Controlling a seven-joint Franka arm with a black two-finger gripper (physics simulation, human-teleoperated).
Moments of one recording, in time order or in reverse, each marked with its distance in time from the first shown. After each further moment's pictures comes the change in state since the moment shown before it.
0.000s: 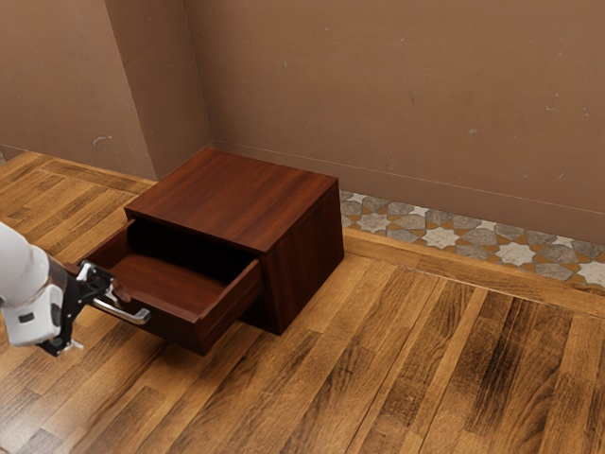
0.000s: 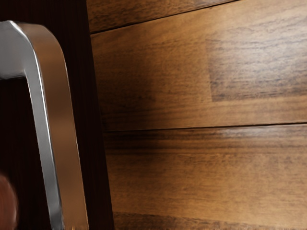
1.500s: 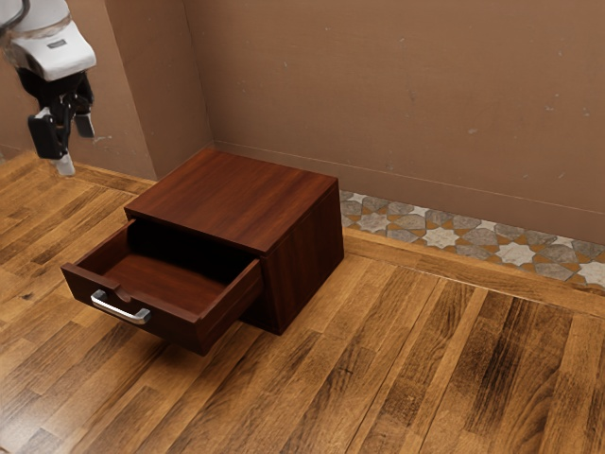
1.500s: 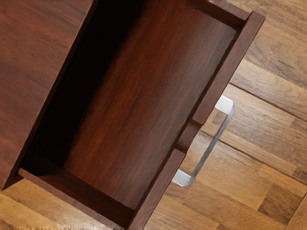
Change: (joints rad) arm 0.000 -0.462 -0.365 1.134 -0.632 -1.041 -0.215
